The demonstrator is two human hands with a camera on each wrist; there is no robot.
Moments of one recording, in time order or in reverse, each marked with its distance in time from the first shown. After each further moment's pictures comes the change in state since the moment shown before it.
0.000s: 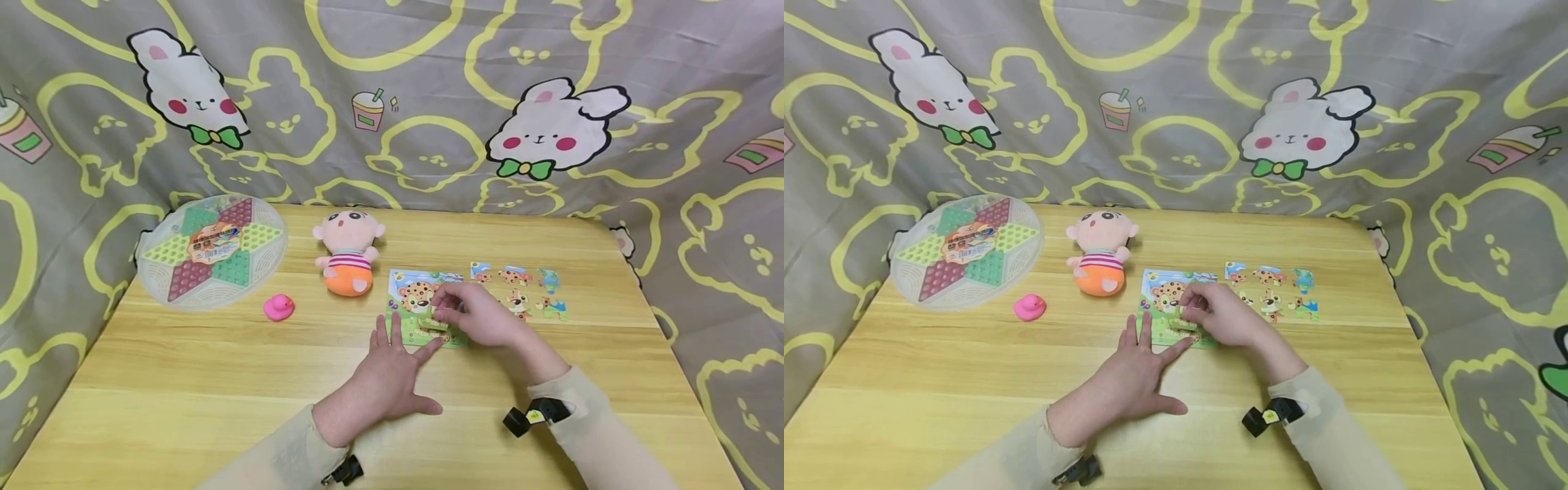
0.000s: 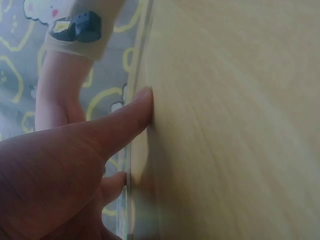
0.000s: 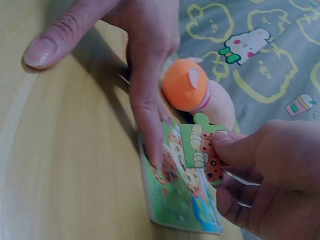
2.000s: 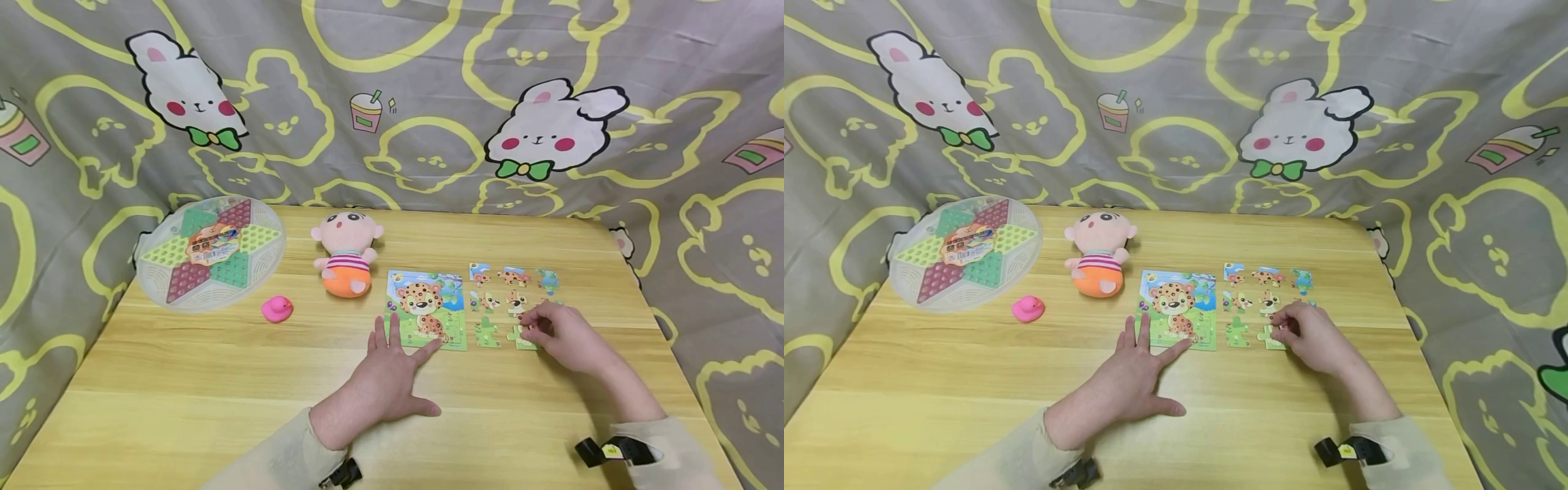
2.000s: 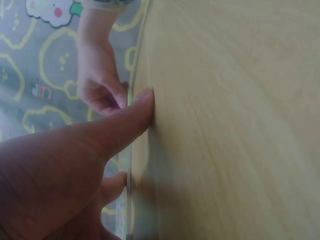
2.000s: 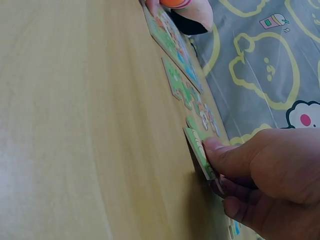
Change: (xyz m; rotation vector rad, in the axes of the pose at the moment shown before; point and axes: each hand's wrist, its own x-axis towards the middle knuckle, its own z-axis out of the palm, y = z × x) left_hand 0.000 0.001 0.001 -0.047 -0.015 -0.013; right_hand -0.109 0.071 -0.055 -0.281 0.189 0.167
